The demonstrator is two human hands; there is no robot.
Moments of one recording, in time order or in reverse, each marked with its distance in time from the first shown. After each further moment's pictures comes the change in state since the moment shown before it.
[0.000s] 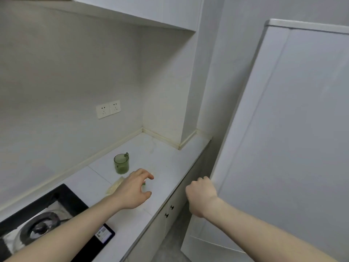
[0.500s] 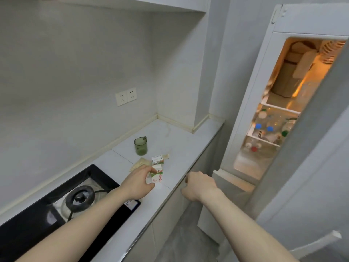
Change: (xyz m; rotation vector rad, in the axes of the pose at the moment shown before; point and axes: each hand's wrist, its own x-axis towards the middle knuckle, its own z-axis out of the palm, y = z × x) left_hand -0.094 -0.021 -0.004 0.017 -0.085 -0.161; right_hand -0.041 -0.082 0.002 0.716 -0.094 0.183
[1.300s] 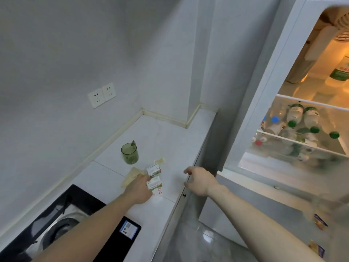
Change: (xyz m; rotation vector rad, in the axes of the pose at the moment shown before) left_hand 0.148 -0.089 0.054 0.066 -0.281 -0.154; right_hand 0.155 0.016 0.020 0.286 -0.047 0.045
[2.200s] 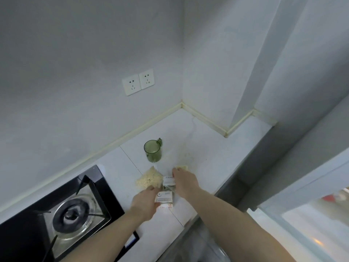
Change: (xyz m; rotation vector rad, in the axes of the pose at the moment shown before) left_hand 0.039 -0.005 0.036 0.019 0.056 -0.235; right_hand 0.201 -0.051 0.060 -0.375 -0.089 -0.442
